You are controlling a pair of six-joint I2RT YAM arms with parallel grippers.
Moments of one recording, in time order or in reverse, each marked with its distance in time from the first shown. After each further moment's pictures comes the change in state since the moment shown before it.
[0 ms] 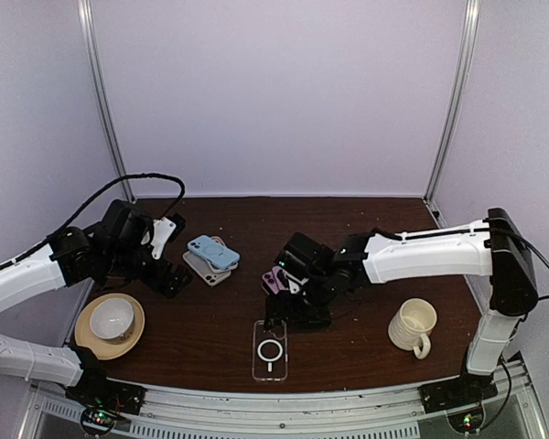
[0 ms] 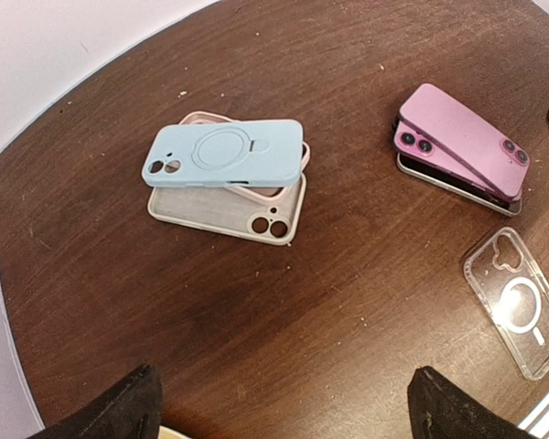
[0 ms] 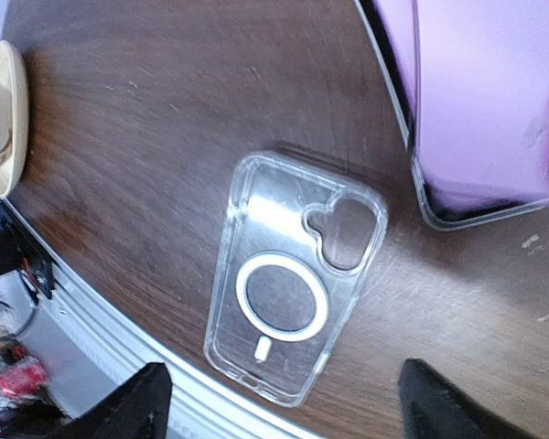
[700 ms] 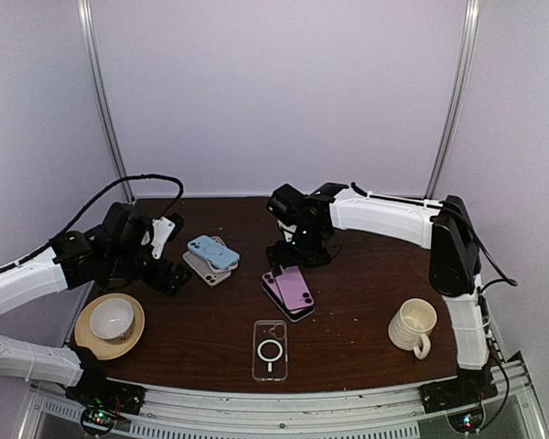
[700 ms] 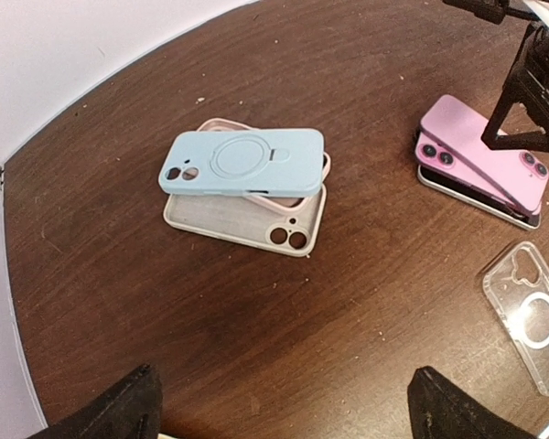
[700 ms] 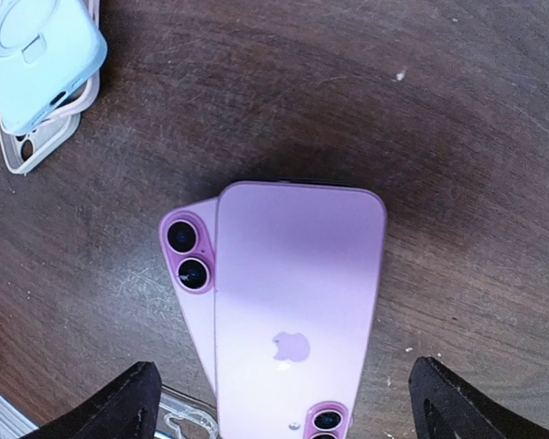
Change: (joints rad) left arm 0.019 -0.011 -0.040 0.069 -0.027 0.015; right arm -0.220 0.348 0.642 -0.426 0.293 -0.372
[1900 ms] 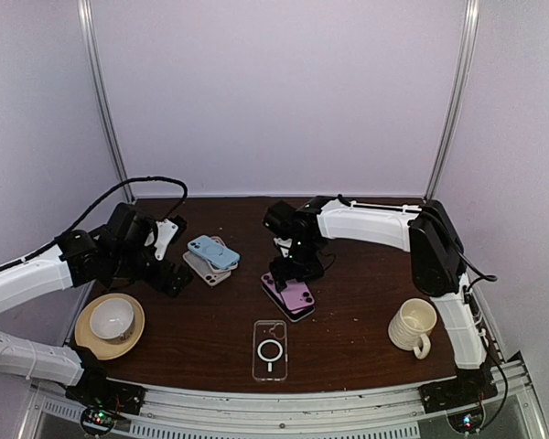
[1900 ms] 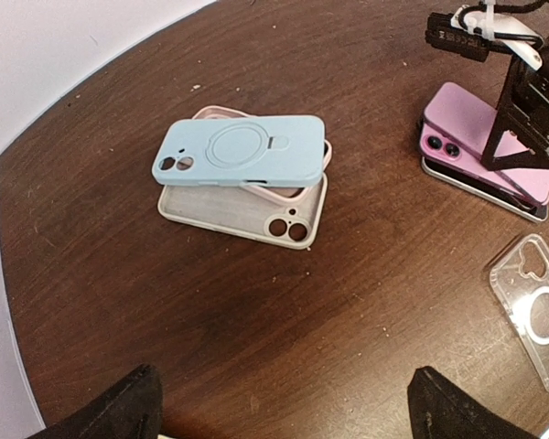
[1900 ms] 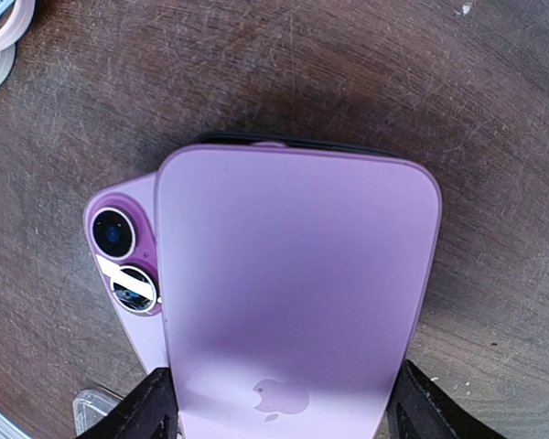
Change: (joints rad) left arm 0.014 0.047 0.000 0.003 0.013 0.009; right arm -0.014 0.128 0.037 -0.031 -0.072 -0.069
